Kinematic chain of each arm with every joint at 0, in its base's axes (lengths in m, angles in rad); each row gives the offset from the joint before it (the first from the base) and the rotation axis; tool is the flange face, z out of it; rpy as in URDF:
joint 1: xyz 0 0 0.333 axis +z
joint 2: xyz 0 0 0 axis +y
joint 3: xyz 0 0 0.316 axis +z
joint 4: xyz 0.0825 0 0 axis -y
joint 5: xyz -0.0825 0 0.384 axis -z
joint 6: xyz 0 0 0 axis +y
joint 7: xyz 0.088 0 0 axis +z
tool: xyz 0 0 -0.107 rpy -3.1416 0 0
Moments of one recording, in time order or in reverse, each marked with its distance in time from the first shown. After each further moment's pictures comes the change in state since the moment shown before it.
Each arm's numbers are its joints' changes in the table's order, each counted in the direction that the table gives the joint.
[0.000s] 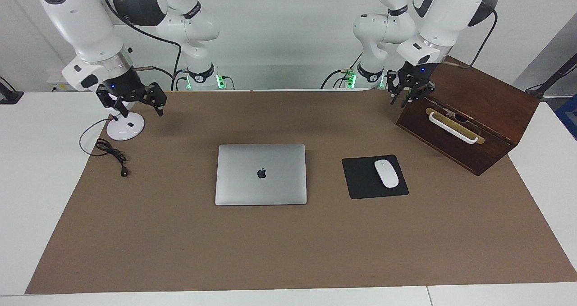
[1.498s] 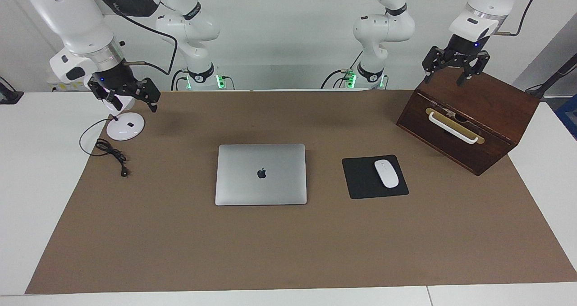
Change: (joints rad) left arm 0.155 -0.004 0.001 0.180 -0.066 0.175 0.087; right arm -0.001 0.033 0.015 0.108 0.000 0.089 -0.098
